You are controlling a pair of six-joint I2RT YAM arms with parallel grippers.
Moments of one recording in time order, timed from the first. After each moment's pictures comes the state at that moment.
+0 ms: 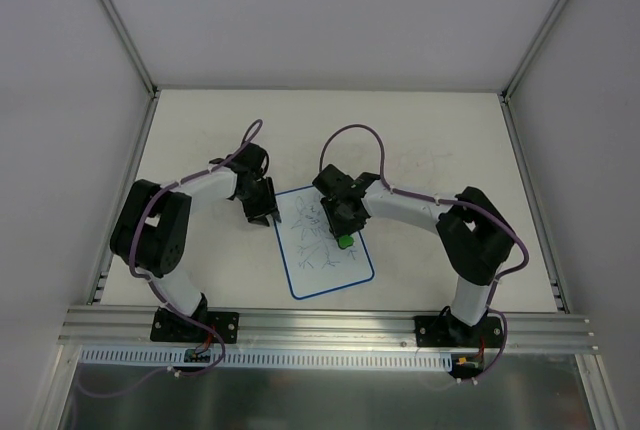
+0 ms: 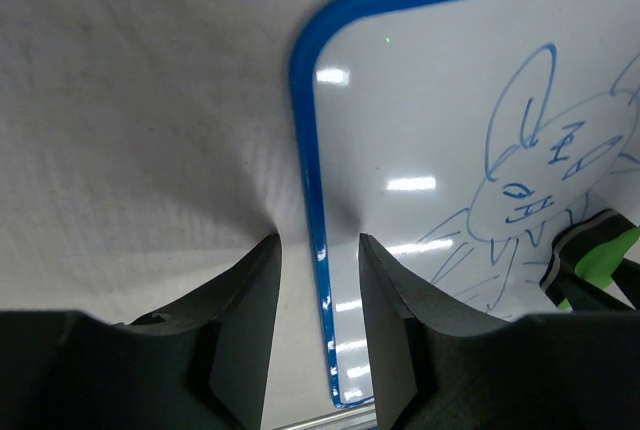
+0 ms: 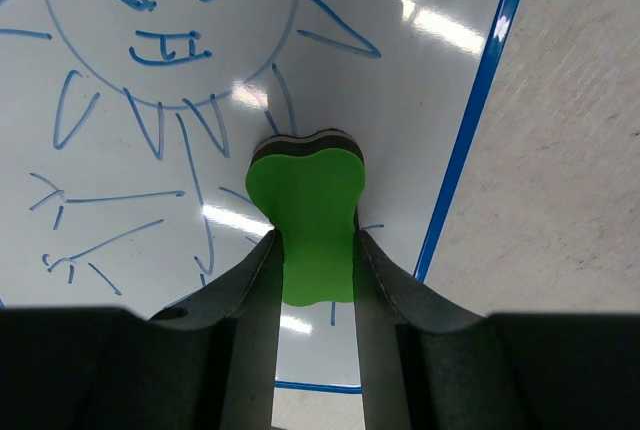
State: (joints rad) left arm -0.35 1.70 0.98 -0.55 0.19 -0.63; right arm 0.88 1.81 1.21 -0.67 0.12 0.46
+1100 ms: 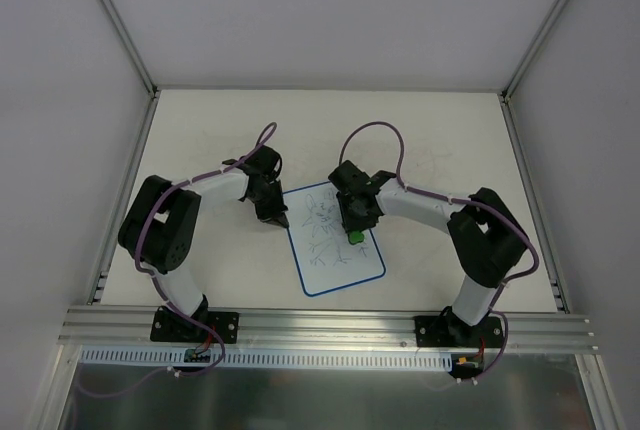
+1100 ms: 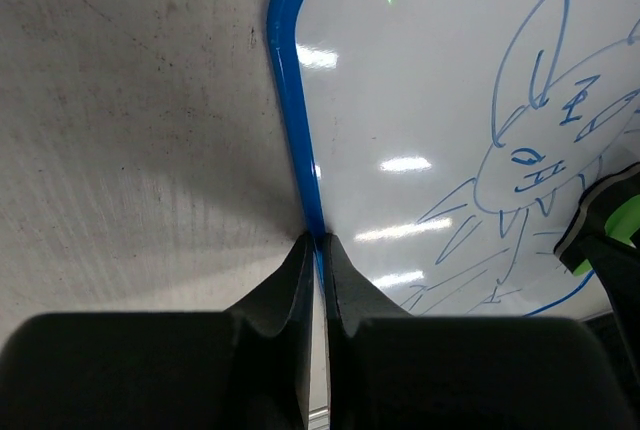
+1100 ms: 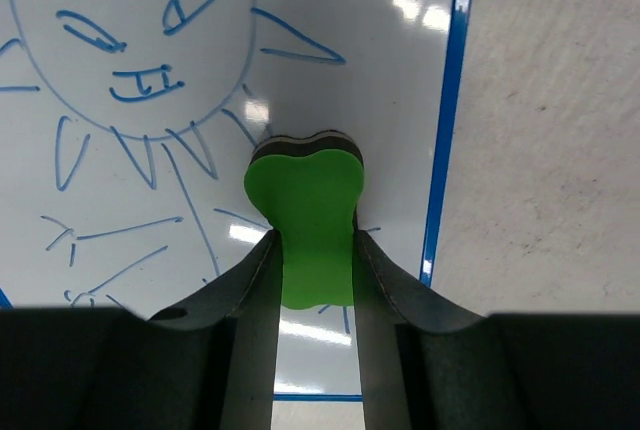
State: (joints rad) left arm -0.44 1.74 0.99 -0.53 0.21 -0.67; right arm 0.81 1.77 1.14 -0.64 0.14 0.51
